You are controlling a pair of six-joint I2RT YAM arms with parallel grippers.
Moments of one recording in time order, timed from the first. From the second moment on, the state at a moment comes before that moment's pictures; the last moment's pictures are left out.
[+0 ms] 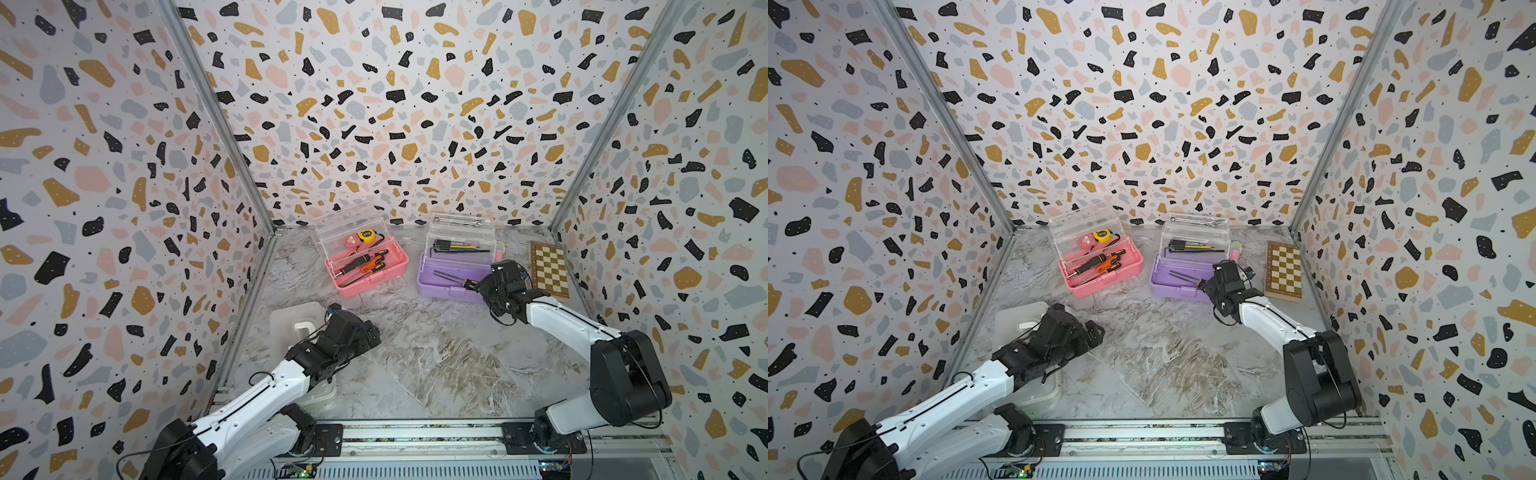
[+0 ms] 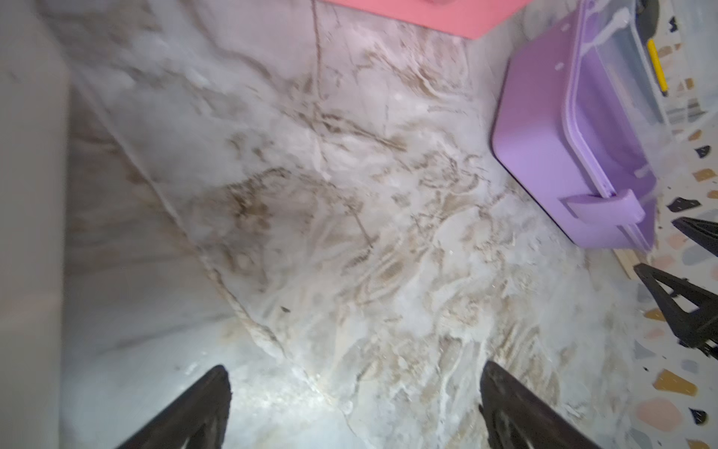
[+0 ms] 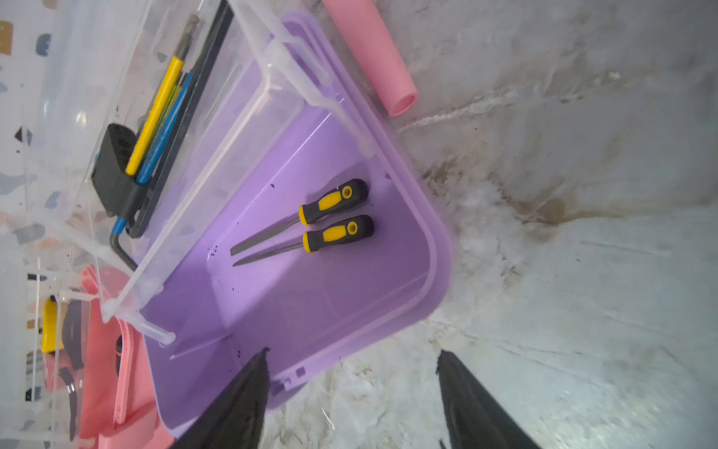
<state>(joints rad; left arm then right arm) -0.55 0.96 0.51 -0.41 -0.05 -0.95 0.32 1.51 0.90 -0.26 0.10 1.13</state>
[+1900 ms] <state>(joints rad) -0.38 1.09 0.54 -0.33 0.21 -0.74 0.21 1.27 0.75 -0.46 -0.02 0.65</state>
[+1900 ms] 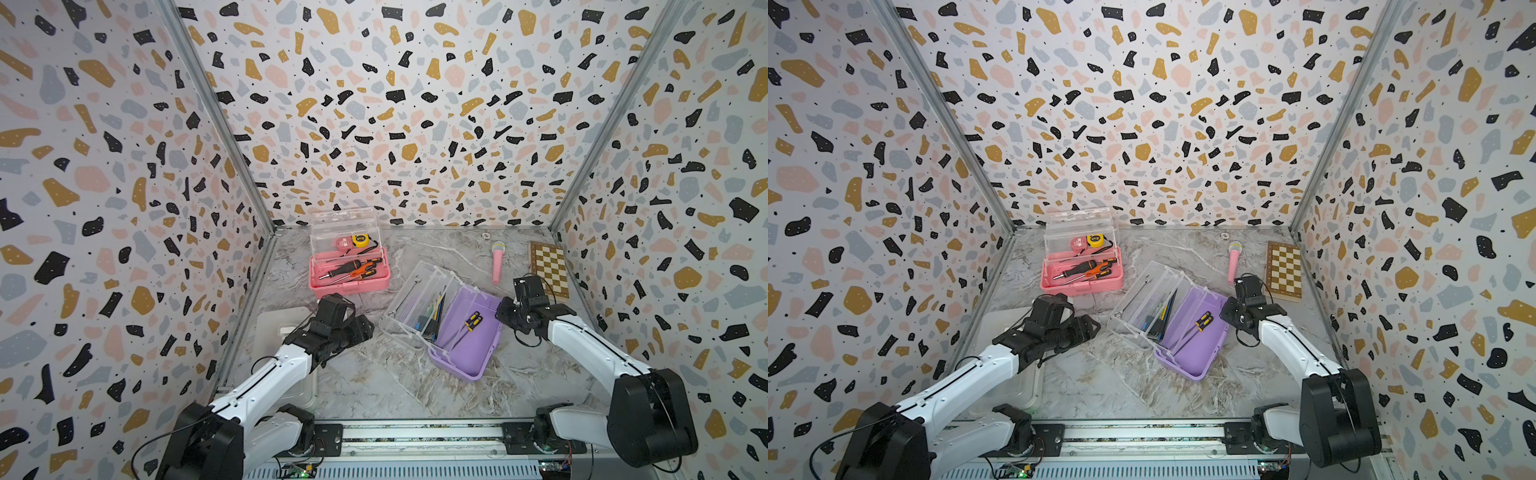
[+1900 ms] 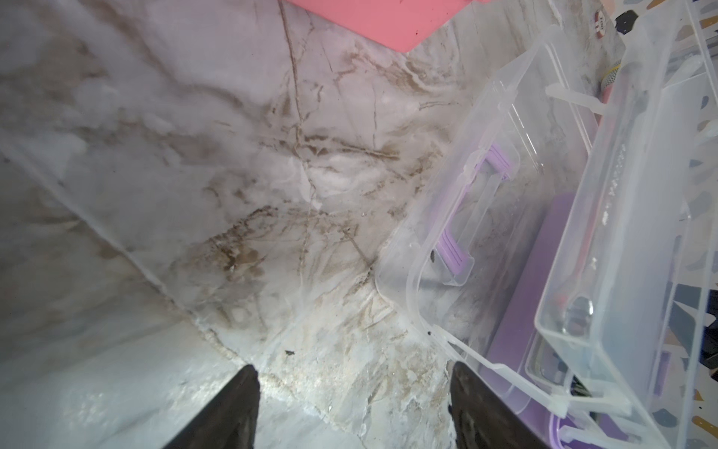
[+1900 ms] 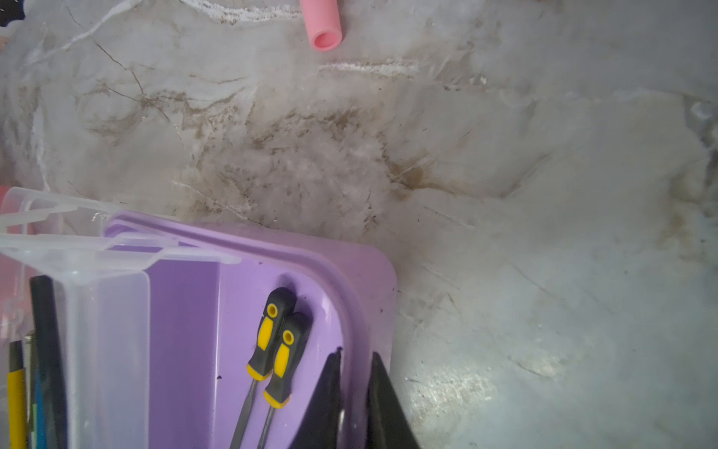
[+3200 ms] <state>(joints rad) -0.45 1.52 0.70 -0.08 0.31 -0.66 0.21 1.24 0.67 -0.39 -0.14 0.58</state>
